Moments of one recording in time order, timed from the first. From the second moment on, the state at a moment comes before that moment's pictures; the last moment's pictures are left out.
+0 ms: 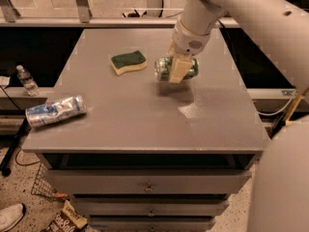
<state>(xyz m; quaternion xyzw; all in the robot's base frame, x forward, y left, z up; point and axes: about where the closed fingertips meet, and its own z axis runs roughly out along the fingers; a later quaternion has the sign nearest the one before) 0.636 -0.062 0.867 -0.75 0.64 0.05 0.15</state>
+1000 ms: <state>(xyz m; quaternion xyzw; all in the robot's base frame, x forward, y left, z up) 0.706 -0.043 0.836 -0.73 0.67 0.06 0.12</state>
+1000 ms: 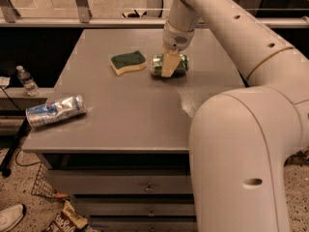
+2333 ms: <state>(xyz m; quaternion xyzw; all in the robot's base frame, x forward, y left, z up) 0.719 -0.036 0.834 -0.73 0.67 0.06 0.12</state>
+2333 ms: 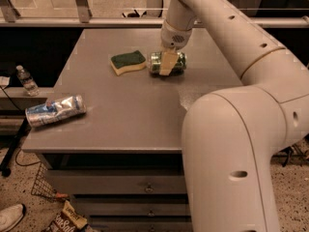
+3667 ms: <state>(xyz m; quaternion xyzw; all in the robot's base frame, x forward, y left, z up) 0.727 -0.030 0.832 -0.73 0.67 0.06 0.14</state>
